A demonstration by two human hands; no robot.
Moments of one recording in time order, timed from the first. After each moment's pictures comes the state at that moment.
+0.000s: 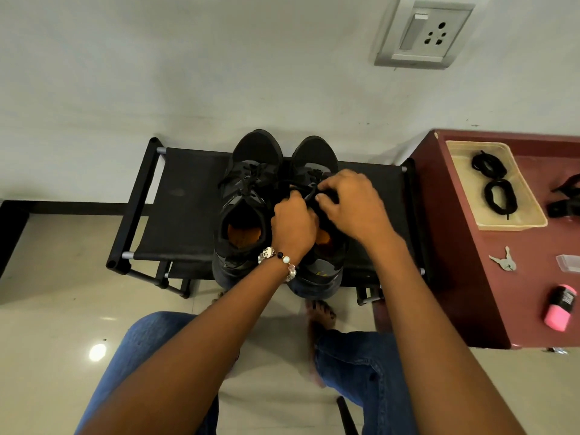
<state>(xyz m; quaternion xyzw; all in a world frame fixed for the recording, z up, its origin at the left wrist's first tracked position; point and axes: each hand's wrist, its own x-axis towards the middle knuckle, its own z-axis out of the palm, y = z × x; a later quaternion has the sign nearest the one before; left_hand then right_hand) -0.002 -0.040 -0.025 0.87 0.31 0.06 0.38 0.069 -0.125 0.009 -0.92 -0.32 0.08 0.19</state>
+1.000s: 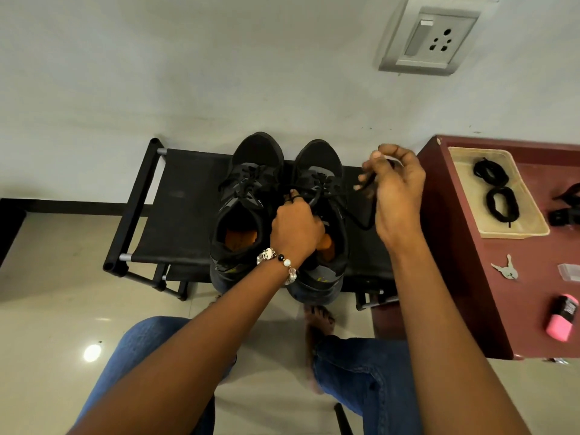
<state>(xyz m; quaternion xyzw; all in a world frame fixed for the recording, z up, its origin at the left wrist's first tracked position) 0.002 -0.036 -0.026 0.89 0.32 -0.01 0.33 0.087 -0.139 0.015 -0.68 -0.04 0.06 0.73</state>
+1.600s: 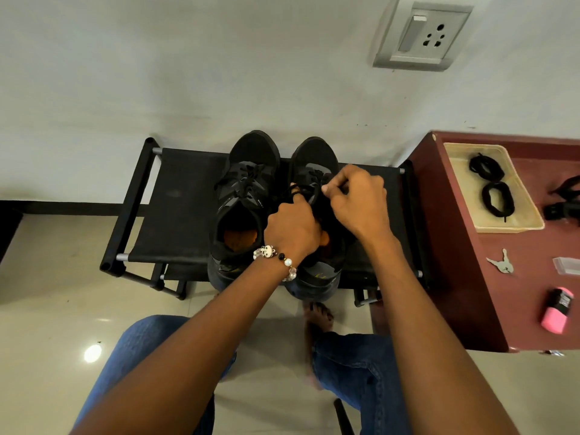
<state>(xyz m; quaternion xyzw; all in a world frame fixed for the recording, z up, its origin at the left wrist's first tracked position) -0.007 -0.041 -0.006 0.91 0.30 -0.08 0.28 0.074 -0.127 -0.001 -0.92 -0.19 0.07 0.33</state>
